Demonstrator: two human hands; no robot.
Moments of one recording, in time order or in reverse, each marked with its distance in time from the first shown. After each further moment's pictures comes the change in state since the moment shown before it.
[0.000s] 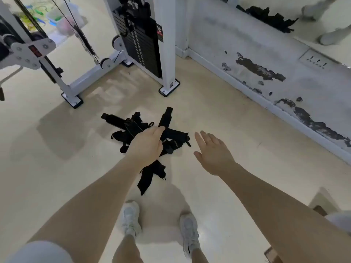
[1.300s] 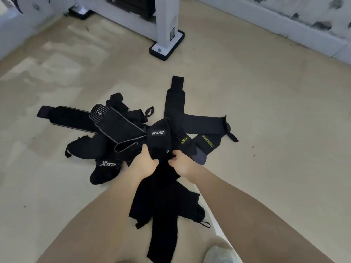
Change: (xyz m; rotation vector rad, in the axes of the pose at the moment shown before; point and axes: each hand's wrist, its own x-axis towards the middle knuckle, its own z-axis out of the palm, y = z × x) left_hand 0.247 -0.369 0.447 -0.466 -0.362 -0.428; right_hand 0.463 -0.088 0.453 1.117 -0.177 0.407
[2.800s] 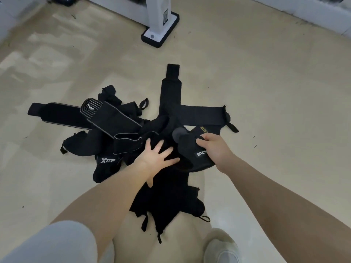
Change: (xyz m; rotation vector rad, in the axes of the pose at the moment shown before) left_hand 0.029 0.010 0.029 1.548 -0.347 0.598; right_hand -0.027 0.021 -0.078 0.387 0.268 0.029
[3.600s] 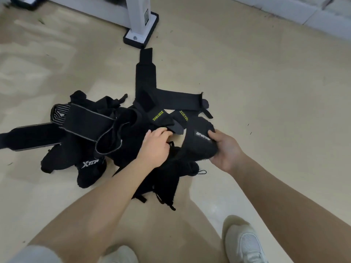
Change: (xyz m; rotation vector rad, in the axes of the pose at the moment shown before) left_hand -0.015 -0.038 -0.007 -0.800 0.583 -0.198; right_hand -0.038 -0.014 0.032 0.918 -0.025 0.104
